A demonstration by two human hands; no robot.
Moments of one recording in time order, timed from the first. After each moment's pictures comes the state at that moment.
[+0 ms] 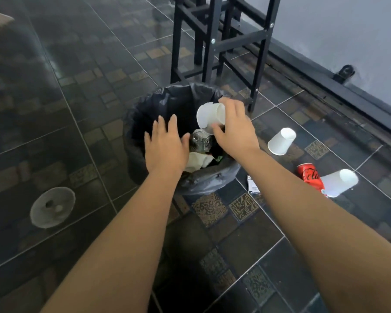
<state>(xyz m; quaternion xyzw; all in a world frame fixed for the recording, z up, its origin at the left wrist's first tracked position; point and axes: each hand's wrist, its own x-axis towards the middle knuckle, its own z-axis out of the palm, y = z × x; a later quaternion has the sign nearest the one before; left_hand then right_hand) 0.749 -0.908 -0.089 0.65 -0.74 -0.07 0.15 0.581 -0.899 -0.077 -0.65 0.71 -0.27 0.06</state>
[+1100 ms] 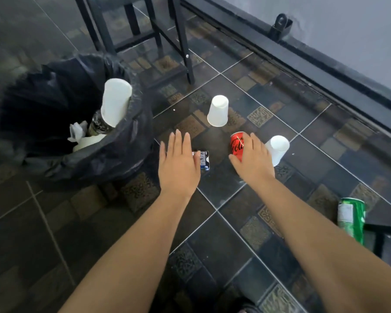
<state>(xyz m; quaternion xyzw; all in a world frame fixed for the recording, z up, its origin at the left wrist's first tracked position) 0.535 -0.779 -0.176 0.55 -0.83 -0.04 0.08 0.343 -0.736 -0.201 -0.52 0.84 -0.09 0.12</state>
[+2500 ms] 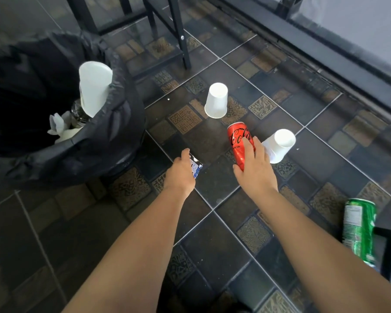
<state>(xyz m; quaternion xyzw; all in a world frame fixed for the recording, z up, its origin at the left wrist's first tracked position) 0.515 -0.792 -0.249 0.60 -0.75 -0.28 -0.02 0.337 -0.716 -0.238 -0.51 0.84 -0.12 0.15</state>
